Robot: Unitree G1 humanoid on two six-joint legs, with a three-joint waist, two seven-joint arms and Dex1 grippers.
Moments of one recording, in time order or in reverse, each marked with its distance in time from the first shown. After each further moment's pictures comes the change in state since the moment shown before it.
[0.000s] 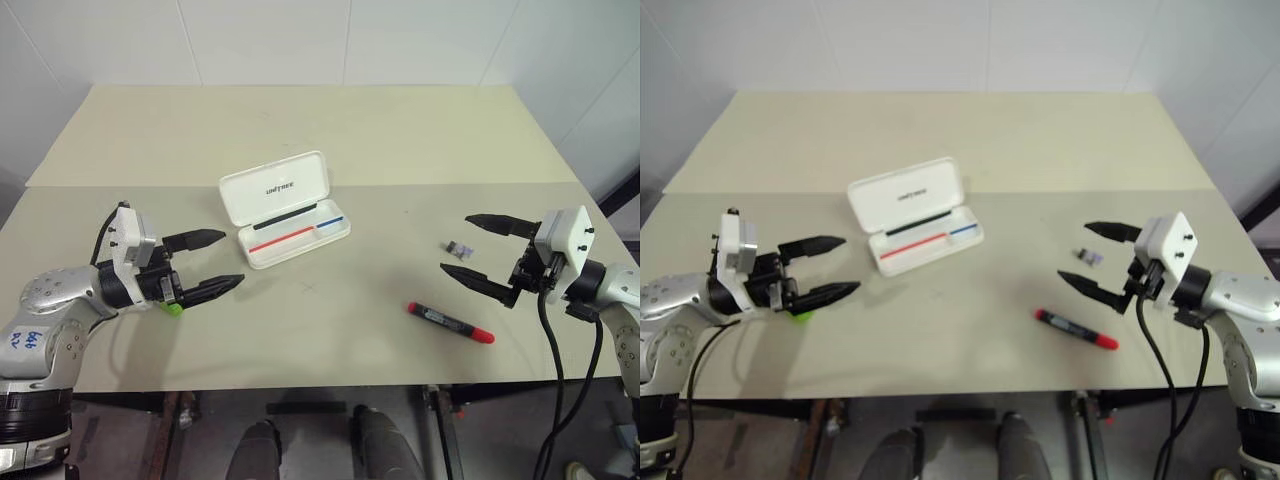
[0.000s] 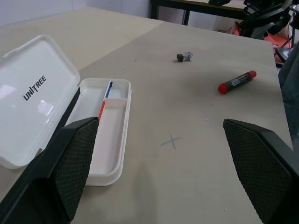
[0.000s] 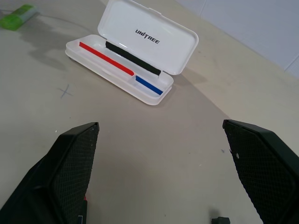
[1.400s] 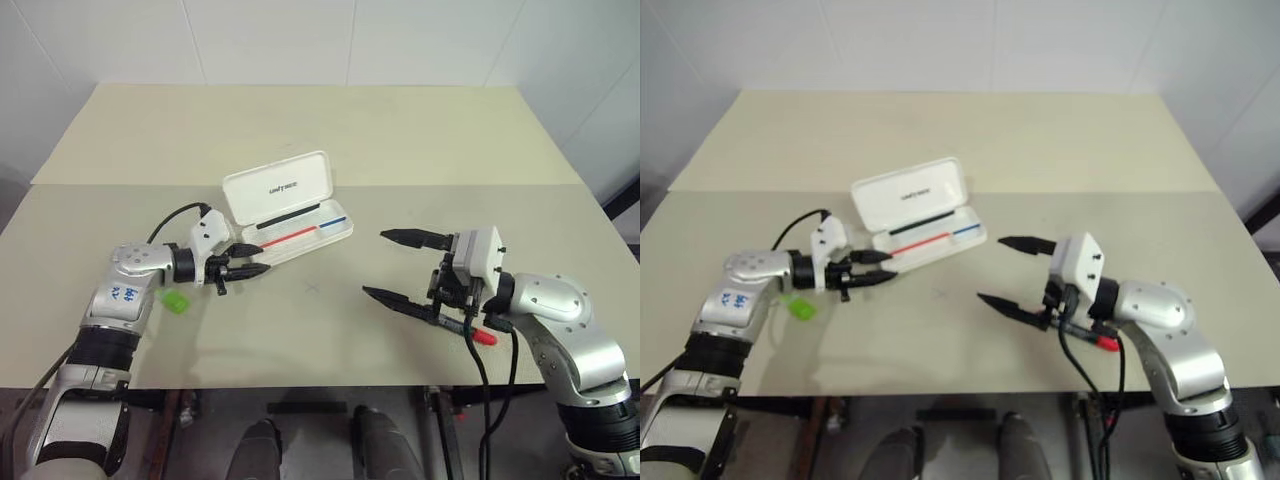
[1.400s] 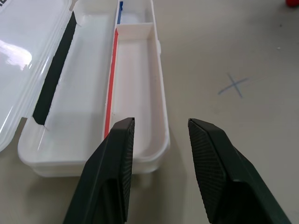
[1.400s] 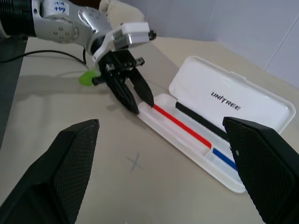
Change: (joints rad) left arm -0.374 -0.123 -0.365 0.493 0.419 -0.212 -0.013; right arm -0.068 0.205 0.271 -0.204 -0.019 0.019 -0.112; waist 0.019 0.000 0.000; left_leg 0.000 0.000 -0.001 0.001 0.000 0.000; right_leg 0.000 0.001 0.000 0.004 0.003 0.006
